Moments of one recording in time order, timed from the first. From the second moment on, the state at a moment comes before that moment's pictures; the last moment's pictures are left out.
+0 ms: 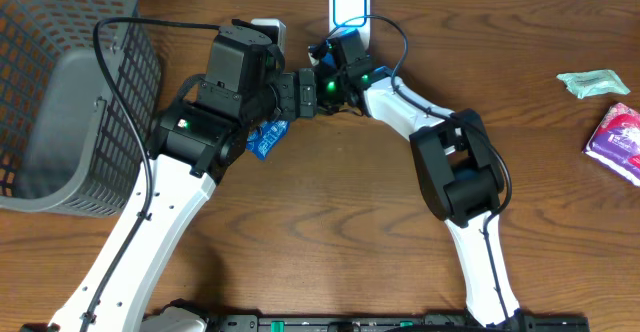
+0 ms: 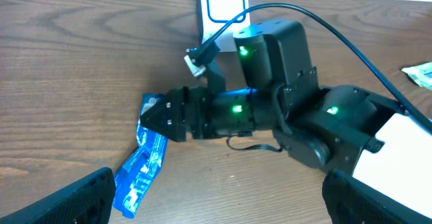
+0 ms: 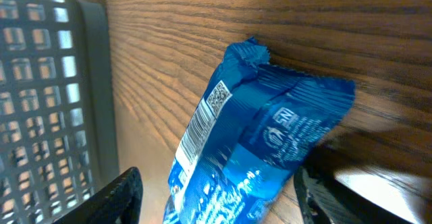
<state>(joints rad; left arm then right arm) -0.41 1.40 1.40 -0.74 0.04 -0.33 0.48 2.41 1.74 -0.22 -0.68 0.72</state>
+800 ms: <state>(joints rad) -0.41 1.40 1.40 -0.73 0.04 -0.33 0.48 2.38 1.76 -0.42 -0.51 0.73</state>
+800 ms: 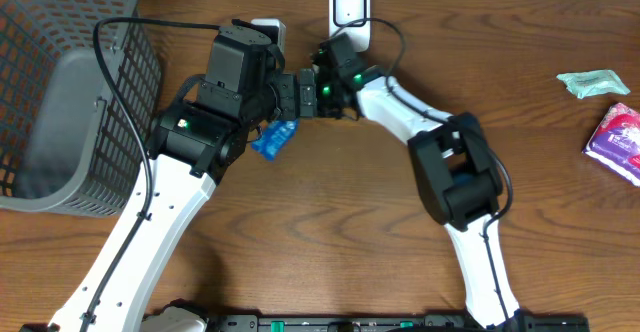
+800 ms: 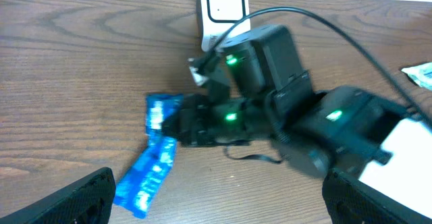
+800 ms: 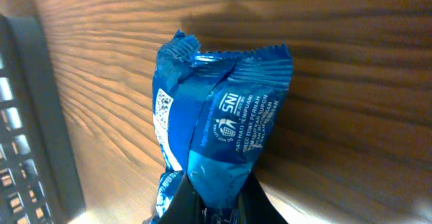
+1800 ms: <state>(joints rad) -0.41 1.40 1.40 -0.73 0.04 -0.33 0.31 1.97 1.71 -1.05 0.40 0.22</state>
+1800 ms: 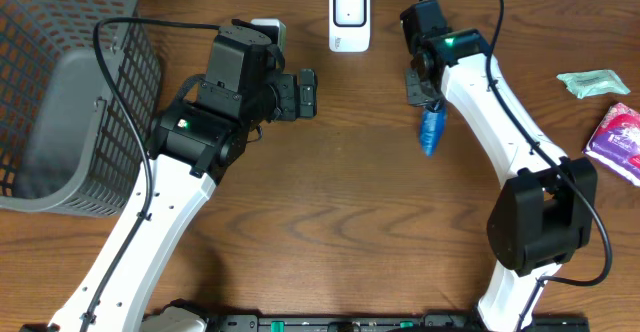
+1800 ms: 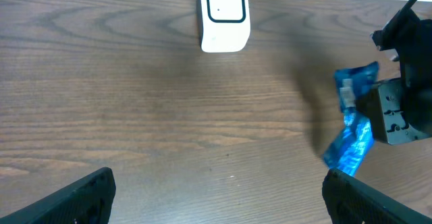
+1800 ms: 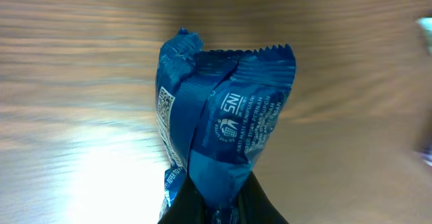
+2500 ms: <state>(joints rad) -0.41 1.40 1.40 -0.73 0.04 -0.33 0.37 2.17 1.71 -1.00 0.70 0.35</state>
